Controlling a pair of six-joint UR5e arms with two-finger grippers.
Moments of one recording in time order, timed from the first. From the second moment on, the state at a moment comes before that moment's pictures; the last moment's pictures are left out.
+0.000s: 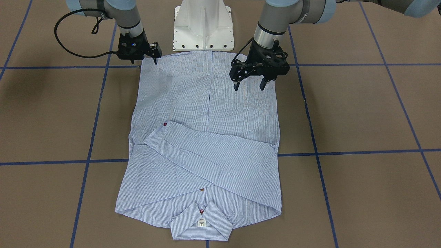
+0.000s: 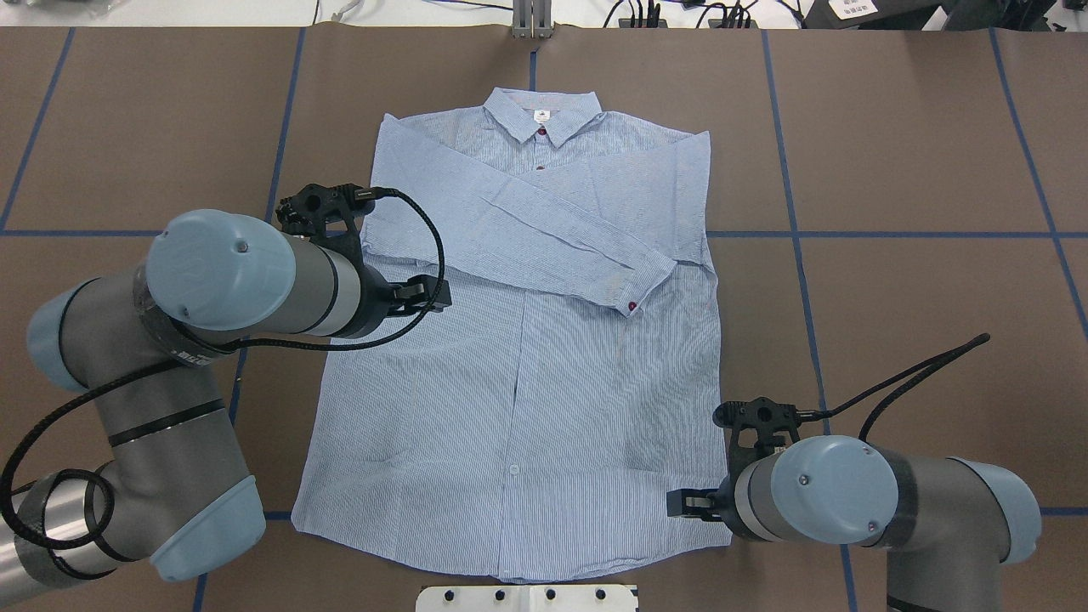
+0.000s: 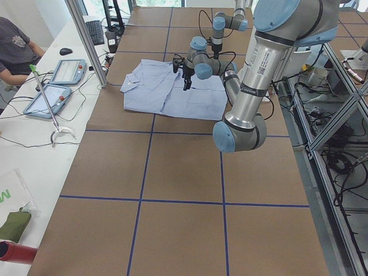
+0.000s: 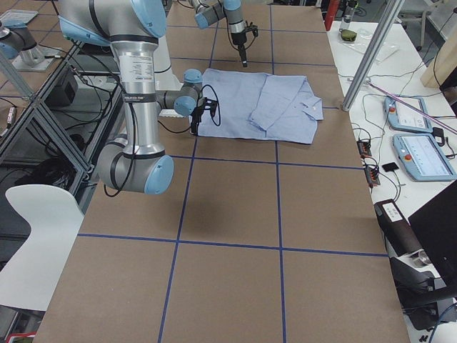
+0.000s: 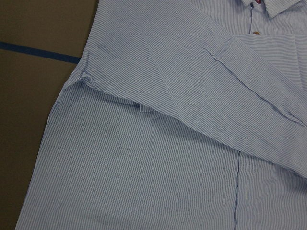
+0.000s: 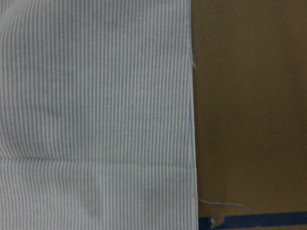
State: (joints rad) left arm -0.52 -2.04 -1.97 -1.70 -1.73 -1.41; right arm 0.20 -1.45 2.06 -1.44 1.73 1.49
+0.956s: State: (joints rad) left arm -0.52 -2.04 -1.97 -1.70 -1.73 -1.41; right arm 0.21 -1.45 2.06 -1.44 1.76 1.48
